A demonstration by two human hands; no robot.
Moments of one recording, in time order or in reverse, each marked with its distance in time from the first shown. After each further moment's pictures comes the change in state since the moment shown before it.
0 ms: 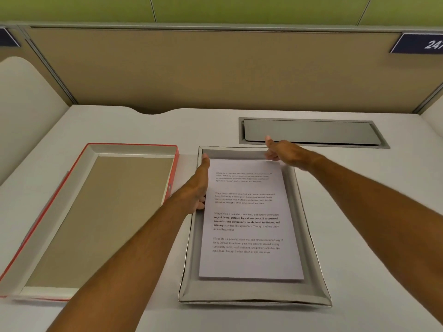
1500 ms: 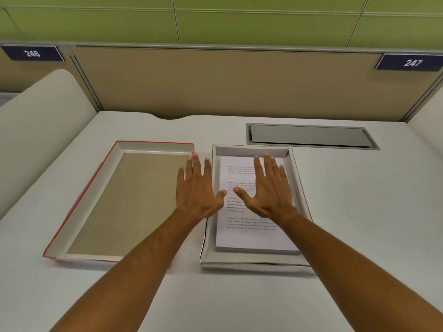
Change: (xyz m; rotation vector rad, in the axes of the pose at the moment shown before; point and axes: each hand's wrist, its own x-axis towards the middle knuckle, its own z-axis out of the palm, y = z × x) left_hand -0.041 -0.071 -0.028 1.275 0.673 0.676; right_hand -0.113 -0.018 0.135 -0.539 0.462 -0.240
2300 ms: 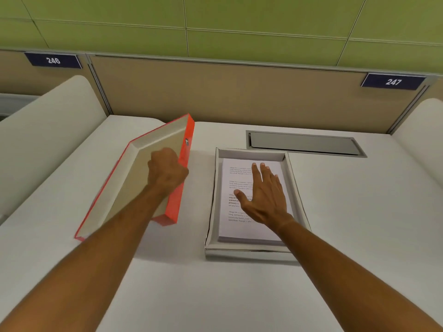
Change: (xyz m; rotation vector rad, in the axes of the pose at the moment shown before) left_hand -0.011 -0.064 -0.078 -0.414 0.274 -0.355; right_hand -0.041 -0.029 -0.013 0.127 0.024 0.022
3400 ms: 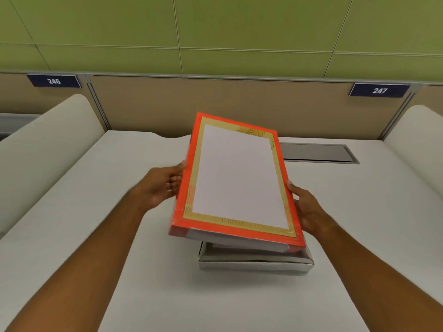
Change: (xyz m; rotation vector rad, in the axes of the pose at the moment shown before) left_hand -0.004 -0.002 -0.029 -1.005 -0.695 -0.370; right_hand -0.007 0.092 -0.049 1.486 -0.138 0.641
